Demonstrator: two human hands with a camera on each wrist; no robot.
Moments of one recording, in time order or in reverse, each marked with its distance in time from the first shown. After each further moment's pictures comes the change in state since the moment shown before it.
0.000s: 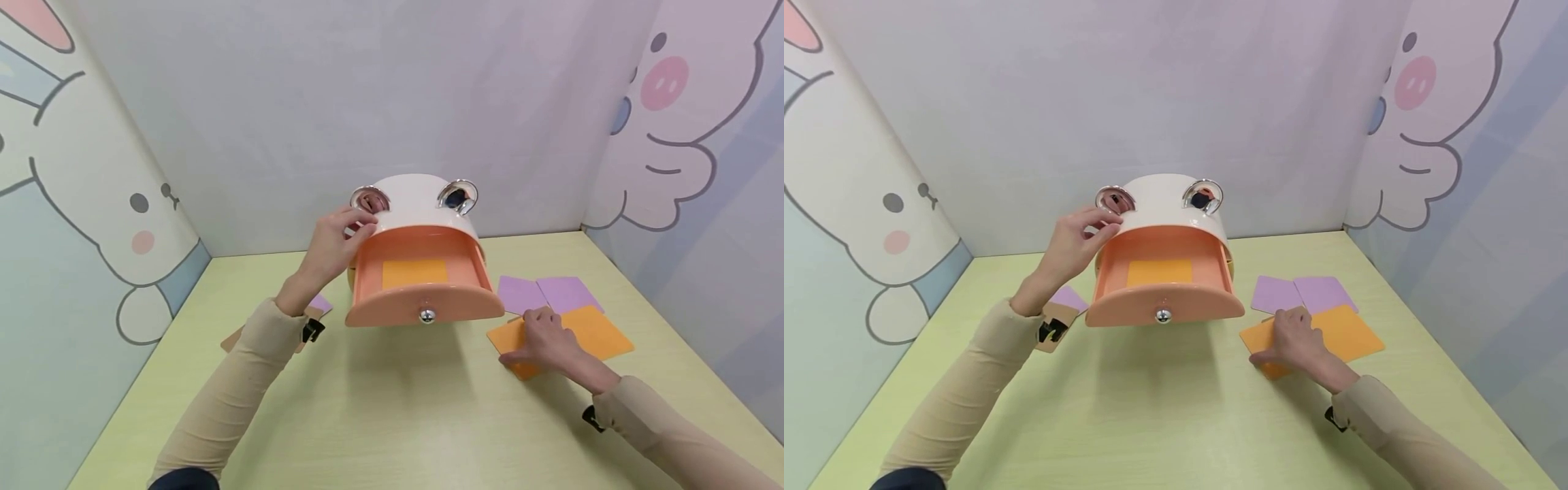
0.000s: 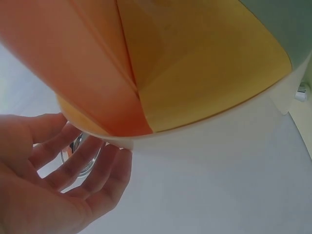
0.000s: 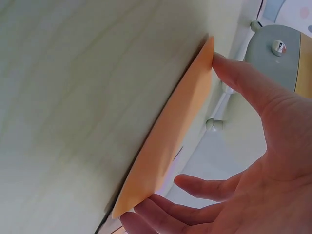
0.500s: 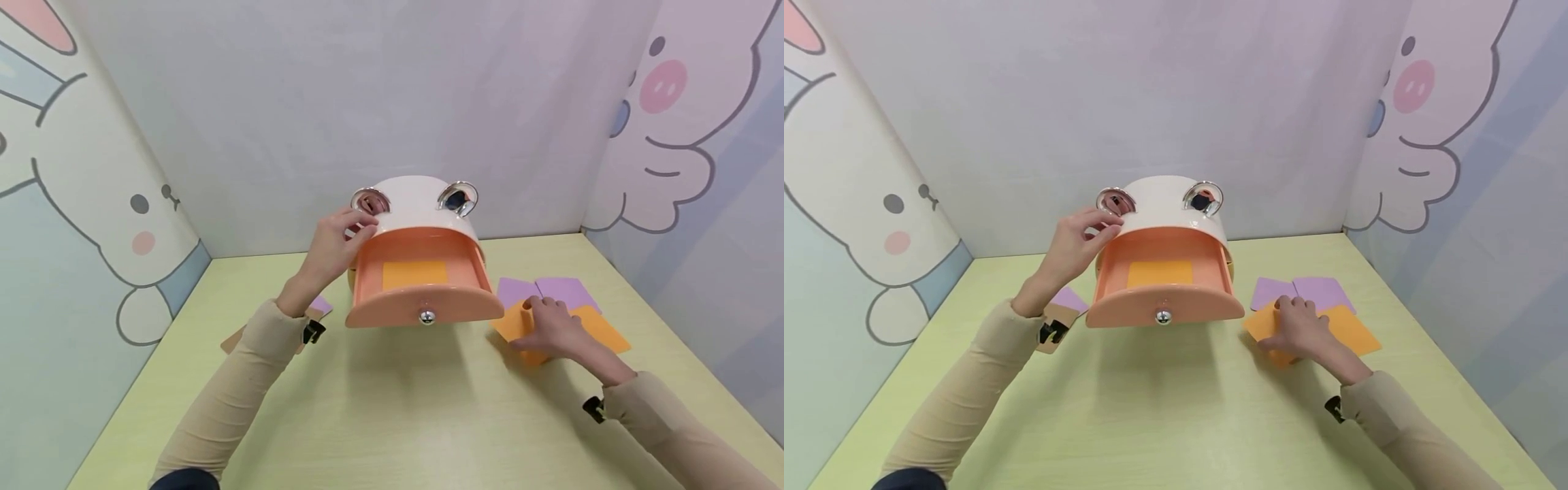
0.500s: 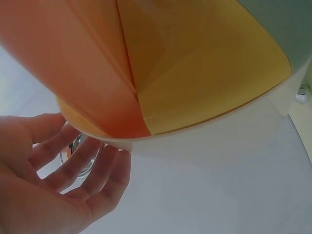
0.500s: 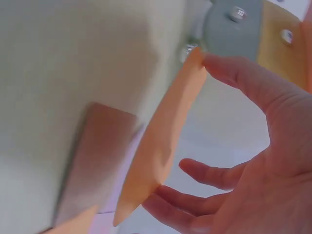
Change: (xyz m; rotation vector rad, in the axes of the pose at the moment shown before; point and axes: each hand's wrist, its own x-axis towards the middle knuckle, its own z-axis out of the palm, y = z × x) left_hand 0.000 0.001 0.000 -0.012 0.009 0.006; right_hand 0.003 -0.001 -0.032 0.062 0.012 -0.038
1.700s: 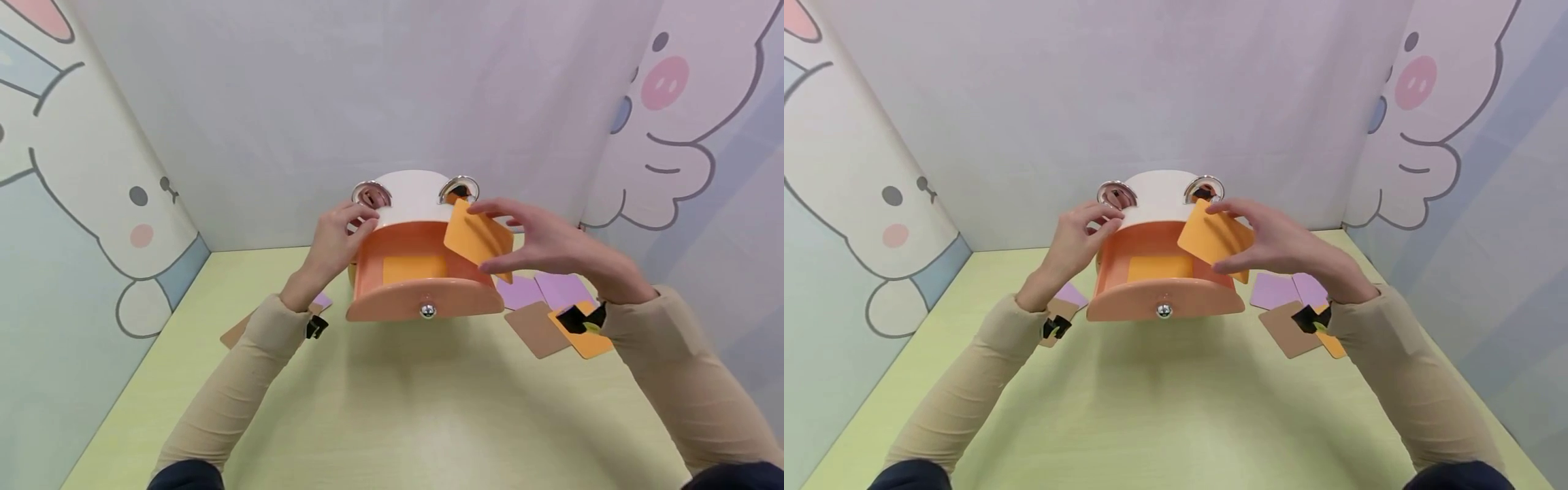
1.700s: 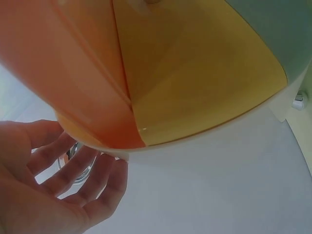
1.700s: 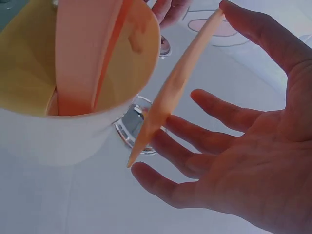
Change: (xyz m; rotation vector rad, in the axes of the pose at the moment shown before) left_hand 0.004 0.003 0.005 0.005 0.011 -0.017; right_hand 0.002 -0.096 -0.146 0.318 0.042 -0.532
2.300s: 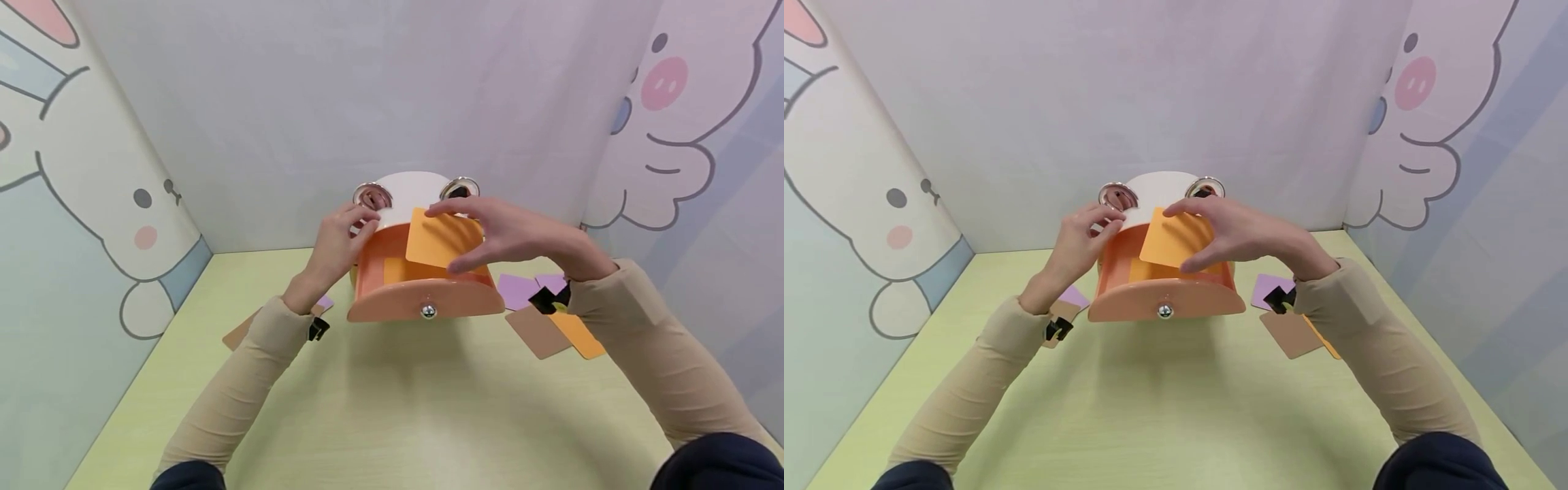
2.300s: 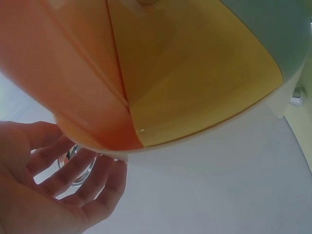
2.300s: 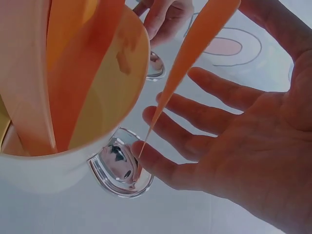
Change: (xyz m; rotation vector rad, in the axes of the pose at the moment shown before) left_hand -0.001 -0.003 0.004 0.044 0.028 0.026; right_hand 0.038 -0.027 0.008 -0.068 -0.176 -0.074
